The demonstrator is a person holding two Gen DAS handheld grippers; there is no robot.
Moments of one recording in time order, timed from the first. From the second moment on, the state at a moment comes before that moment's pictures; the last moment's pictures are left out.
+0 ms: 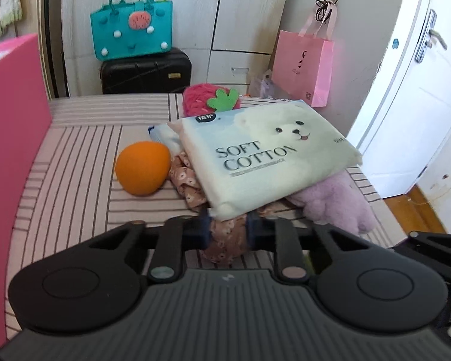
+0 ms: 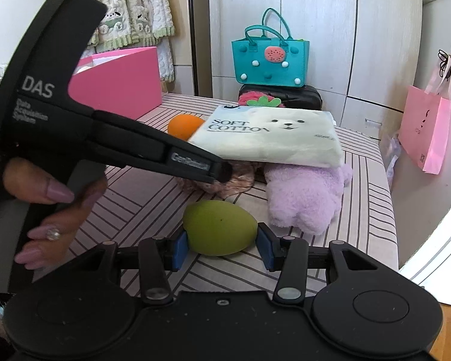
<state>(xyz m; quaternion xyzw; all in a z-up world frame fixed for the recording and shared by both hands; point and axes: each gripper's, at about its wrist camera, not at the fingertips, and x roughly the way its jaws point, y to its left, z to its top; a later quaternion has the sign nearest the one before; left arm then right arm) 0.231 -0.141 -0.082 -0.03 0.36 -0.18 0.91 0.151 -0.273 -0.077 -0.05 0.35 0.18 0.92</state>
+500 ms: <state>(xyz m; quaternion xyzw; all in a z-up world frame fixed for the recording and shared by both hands) 0.196 -0.110 -0.053 -0.02 0.38 -0.21 0.90 0.139 -0.276 -0.062 -0.06 0.36 0.19 0.91</state>
